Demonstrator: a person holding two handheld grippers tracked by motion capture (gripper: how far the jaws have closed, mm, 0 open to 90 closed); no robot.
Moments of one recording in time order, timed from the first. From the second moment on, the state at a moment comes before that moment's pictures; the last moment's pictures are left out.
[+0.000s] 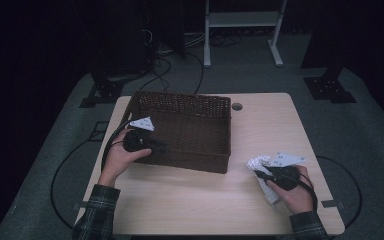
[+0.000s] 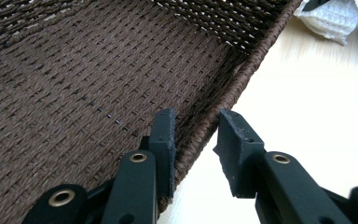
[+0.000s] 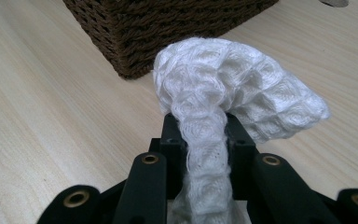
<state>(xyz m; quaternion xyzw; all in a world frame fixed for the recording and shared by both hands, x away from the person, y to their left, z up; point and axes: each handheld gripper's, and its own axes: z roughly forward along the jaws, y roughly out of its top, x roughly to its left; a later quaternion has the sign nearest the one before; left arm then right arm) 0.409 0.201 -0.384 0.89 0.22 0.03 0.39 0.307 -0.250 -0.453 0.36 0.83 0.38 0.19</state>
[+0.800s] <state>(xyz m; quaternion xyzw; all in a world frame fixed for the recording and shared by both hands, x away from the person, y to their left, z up) 0.388 0.137 -0.381 0.91 0.18 0.00 0.36 0.306 -0.251 -0.453 0.37 0.83 0.37 0.20</state>
